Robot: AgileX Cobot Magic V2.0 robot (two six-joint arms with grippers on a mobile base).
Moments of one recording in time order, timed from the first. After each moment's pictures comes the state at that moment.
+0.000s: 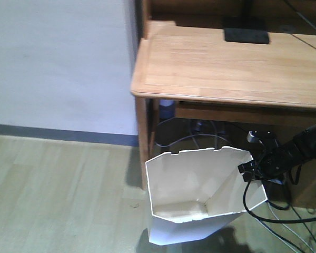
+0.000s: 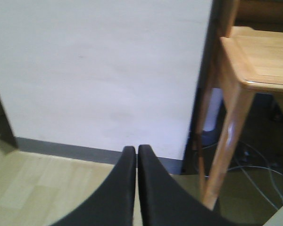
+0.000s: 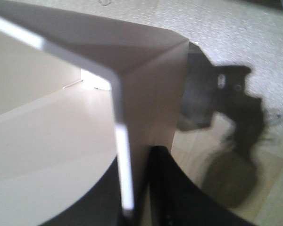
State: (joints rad) left arm 0.14 -0.01 0.03 0.04 0.35 -0.10; right arm -0.20 2.40 -1.07 0.96 0.48 -1.28
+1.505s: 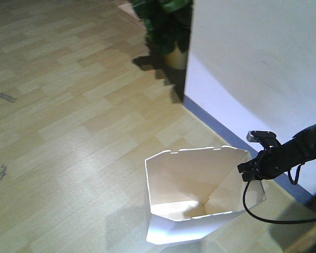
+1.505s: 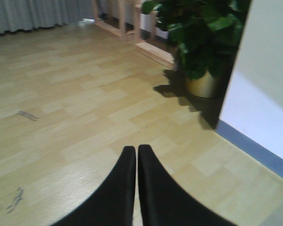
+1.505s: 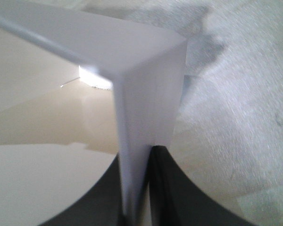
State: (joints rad) left arm 0.14 -0.01 0.03 0.04 0.35 -0.10; right arm -0.20 2.40 -1.07 0.96 0.49 -1.28
